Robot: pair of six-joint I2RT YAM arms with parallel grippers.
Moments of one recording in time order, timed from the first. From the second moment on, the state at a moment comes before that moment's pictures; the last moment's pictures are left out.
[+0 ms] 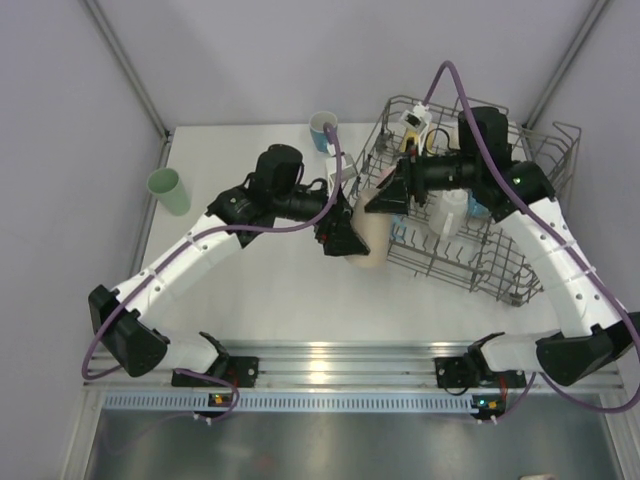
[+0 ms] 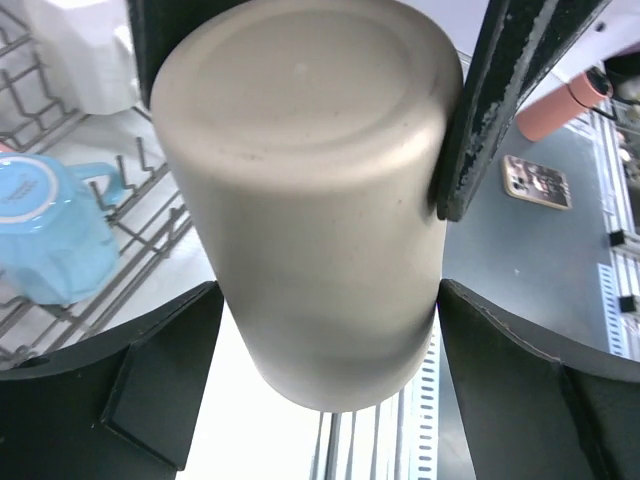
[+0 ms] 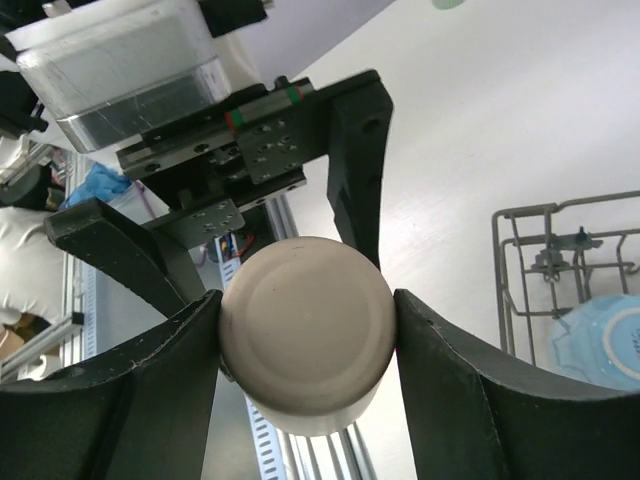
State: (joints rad) left arm -0.70 1.37 1.36 -0.45 0.84 -0.07; right arm 0.45 1.30 1.56 -0.73 -0.91 0.13
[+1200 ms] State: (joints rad) left arm -0.63 1.25 1.30 -0.44 0.09 -0.30; right arm 0.10 1.31 1.57 -0.59 0.39 0.08
